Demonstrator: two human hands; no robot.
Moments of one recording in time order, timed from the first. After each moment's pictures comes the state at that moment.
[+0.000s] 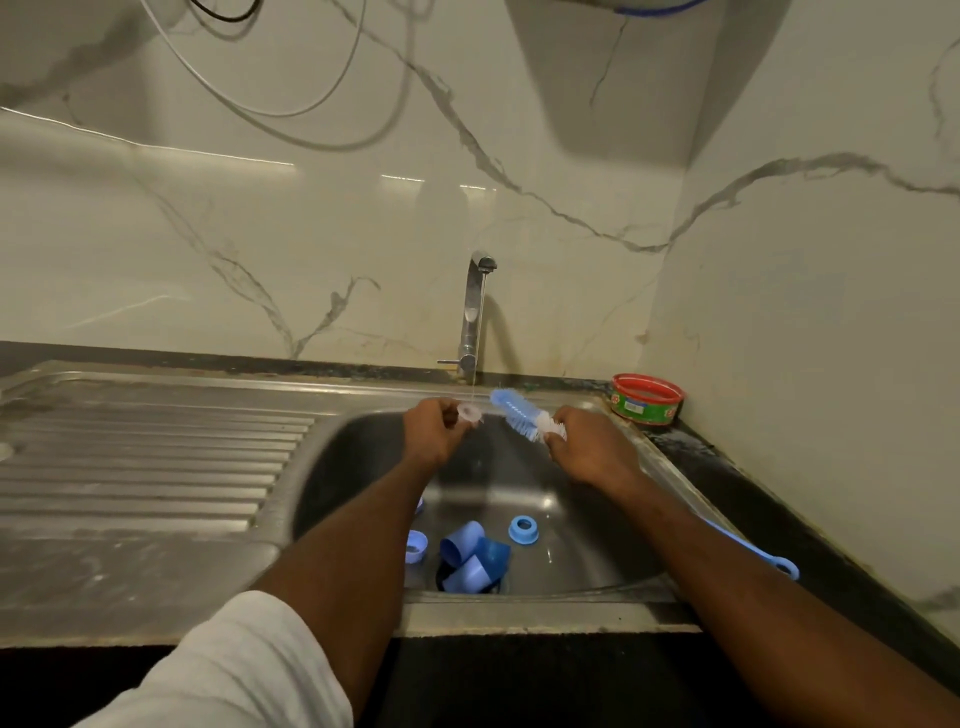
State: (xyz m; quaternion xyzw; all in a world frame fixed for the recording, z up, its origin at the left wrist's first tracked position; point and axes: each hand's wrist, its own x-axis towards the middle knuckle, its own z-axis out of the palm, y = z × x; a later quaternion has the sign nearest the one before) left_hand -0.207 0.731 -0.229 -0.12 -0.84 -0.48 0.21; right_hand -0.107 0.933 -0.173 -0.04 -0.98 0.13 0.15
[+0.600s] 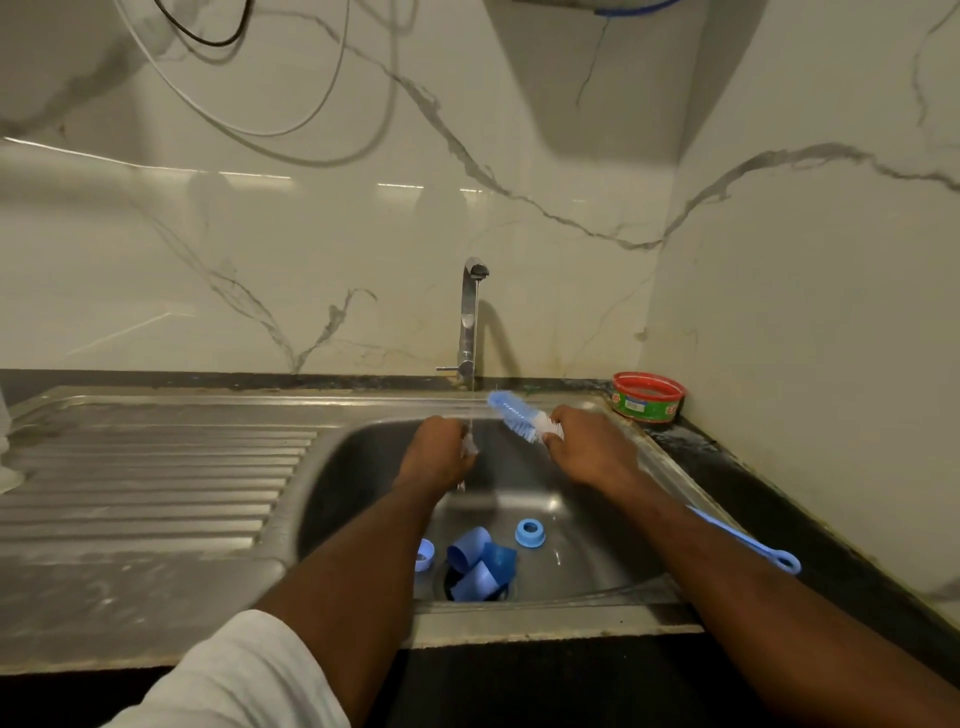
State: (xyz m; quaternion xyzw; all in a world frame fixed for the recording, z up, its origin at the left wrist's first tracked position) left_hand -0.203 0.731 -0.240 -0.15 -0.92 -0.33 0.16; right_hand -0.105 0.929 -0.171 -0.04 -0.98 0.14 0.15
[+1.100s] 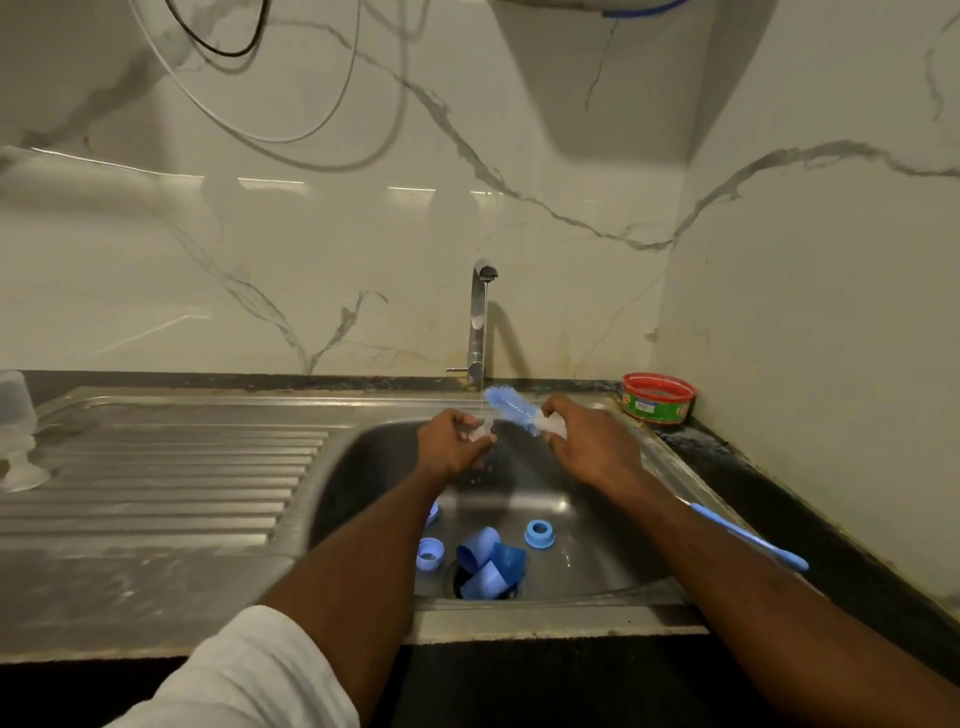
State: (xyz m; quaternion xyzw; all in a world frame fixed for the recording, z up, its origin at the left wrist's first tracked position) left_hand -0.208 0.730 -0.239 -0.10 -0.83 -0.54 0.10; right_hand -0.100 0.920 -0.169 -0.02 -0.97 0.14 0.20
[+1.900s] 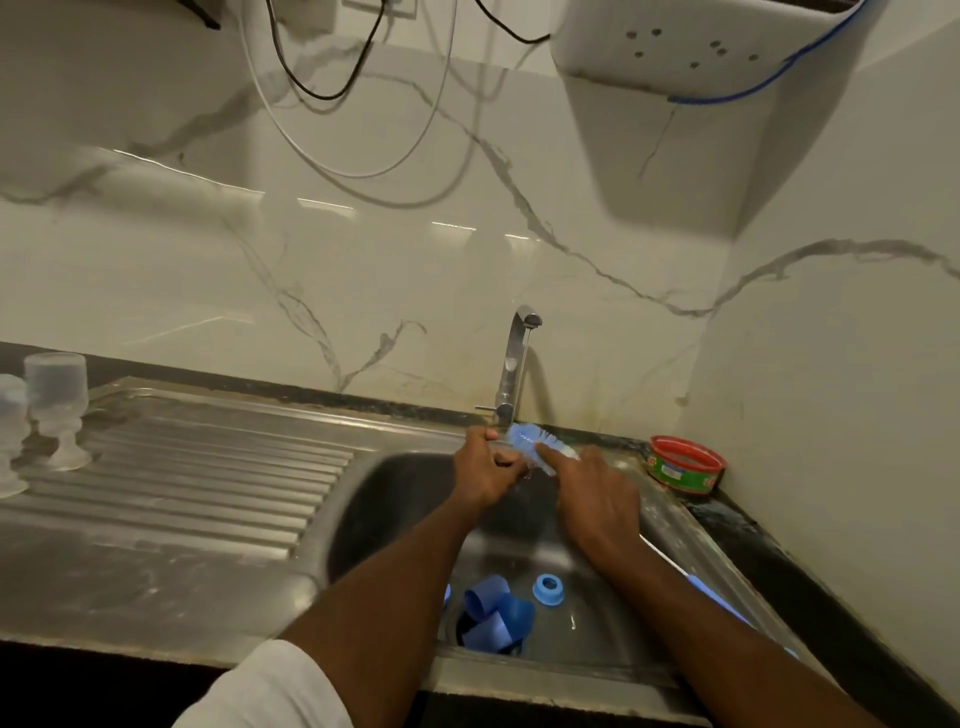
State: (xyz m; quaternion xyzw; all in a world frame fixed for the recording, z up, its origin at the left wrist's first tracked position) left_hand -0.192 0.750 -0.213 -0.08 -0.76 -0.63 0.14; right_hand -0.101 0.886 -0.172 -0.02 -0.97 -0.03 0.24
